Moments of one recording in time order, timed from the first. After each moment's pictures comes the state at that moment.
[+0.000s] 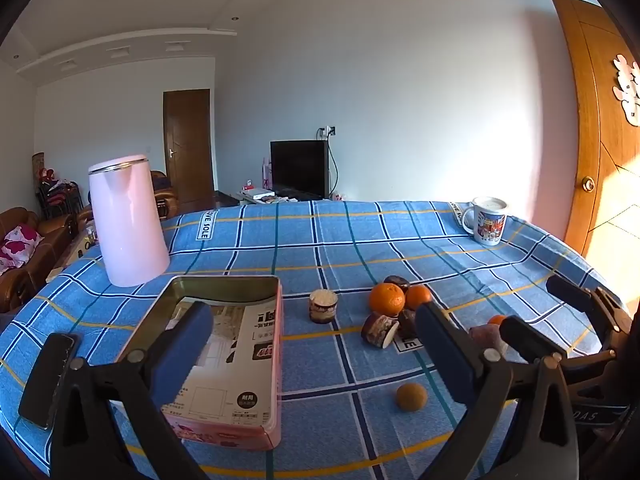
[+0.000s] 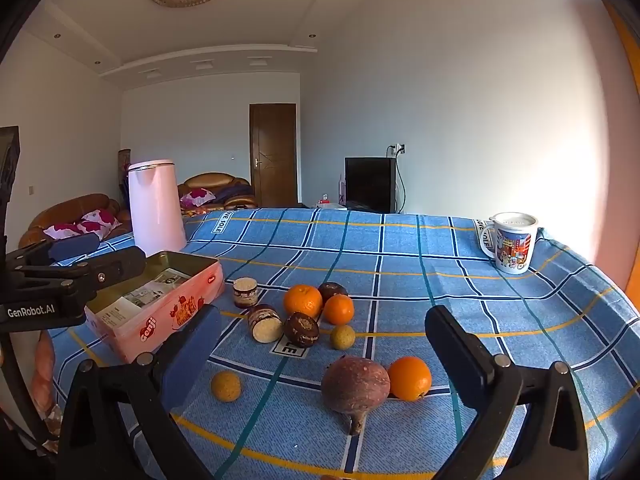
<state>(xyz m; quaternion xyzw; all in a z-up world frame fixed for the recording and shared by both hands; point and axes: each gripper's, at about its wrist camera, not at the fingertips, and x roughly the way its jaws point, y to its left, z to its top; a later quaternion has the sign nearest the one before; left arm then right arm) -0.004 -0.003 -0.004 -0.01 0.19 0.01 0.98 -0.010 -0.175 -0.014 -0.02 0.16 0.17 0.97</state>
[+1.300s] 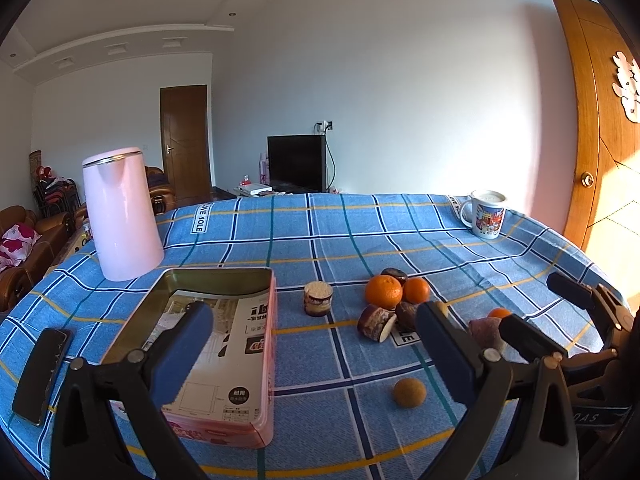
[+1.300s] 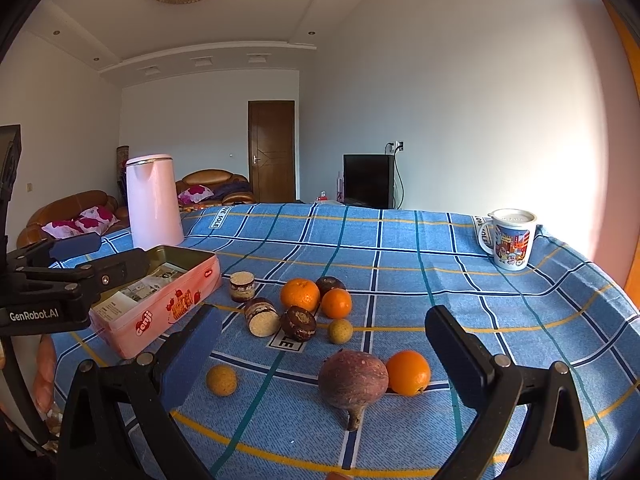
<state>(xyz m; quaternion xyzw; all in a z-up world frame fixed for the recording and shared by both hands) 0.001 -0.010 -0.014 -0.01 0.20 0.00 0.98 -0.009 -0.176 -0.019 -0.03 0.17 0.17 0.97</state>
